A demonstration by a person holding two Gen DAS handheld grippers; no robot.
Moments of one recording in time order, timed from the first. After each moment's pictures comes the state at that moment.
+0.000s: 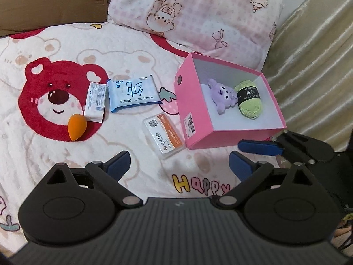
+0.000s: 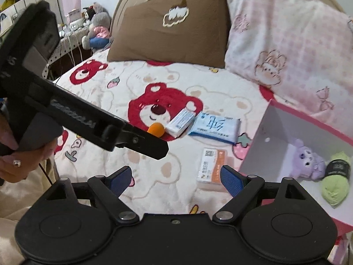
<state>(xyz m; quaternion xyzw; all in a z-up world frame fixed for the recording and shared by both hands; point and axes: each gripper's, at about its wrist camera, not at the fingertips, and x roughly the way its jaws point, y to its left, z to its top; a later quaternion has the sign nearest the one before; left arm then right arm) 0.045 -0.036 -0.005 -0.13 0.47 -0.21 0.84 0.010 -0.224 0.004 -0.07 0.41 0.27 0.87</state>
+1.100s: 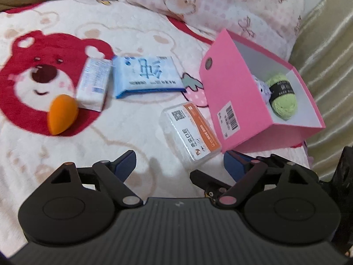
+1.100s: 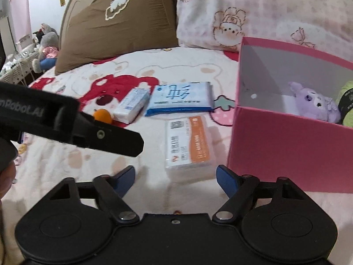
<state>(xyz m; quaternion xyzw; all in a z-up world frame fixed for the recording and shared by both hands) 0.087 -0.051 -0.128 -0.14 0.46 -0.21 0.85 0.046 -0.230 -0.141 0.00 0.38 0.14 0.91</state>
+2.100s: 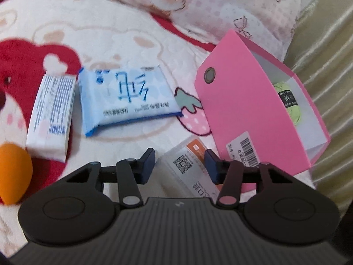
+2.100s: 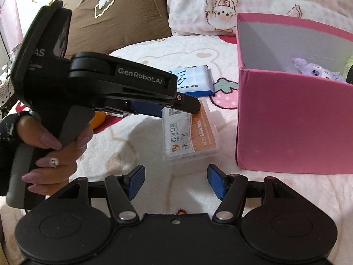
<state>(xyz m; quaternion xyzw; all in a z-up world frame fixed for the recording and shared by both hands) 0.166 -0.065 -0.167 -0.16 0.45 -0.27 0.84 0.048 -0.227 -0.164 0.04 0.39 0.15 0.91</state>
